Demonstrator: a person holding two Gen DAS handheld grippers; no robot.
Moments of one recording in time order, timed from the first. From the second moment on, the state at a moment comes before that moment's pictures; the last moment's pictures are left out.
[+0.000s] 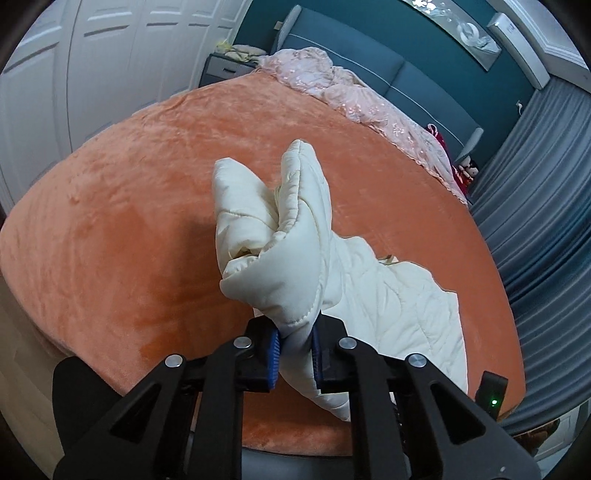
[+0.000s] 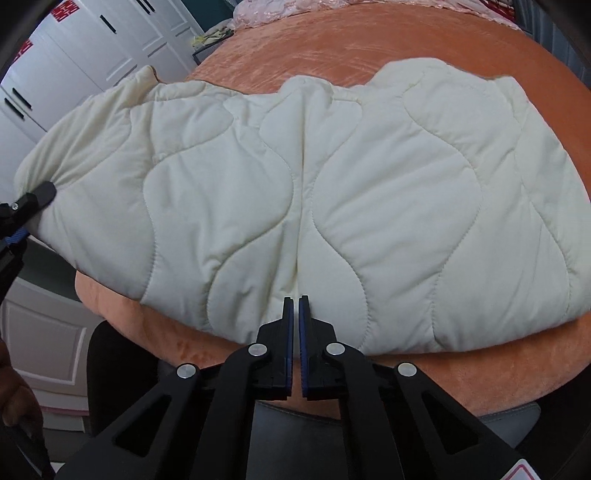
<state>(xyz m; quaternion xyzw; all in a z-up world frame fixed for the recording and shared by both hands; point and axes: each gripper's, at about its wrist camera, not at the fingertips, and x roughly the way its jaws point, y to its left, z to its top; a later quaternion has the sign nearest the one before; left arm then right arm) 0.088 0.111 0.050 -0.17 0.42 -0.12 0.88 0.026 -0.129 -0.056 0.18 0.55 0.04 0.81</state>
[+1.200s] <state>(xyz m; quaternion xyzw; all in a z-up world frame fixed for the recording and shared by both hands) 0.031 -0.084 0.031 -0.03 0.47 -0.33 0.81 -0.043 -0.290 0.058 0.22 0.43 -0.05 0.88</state>
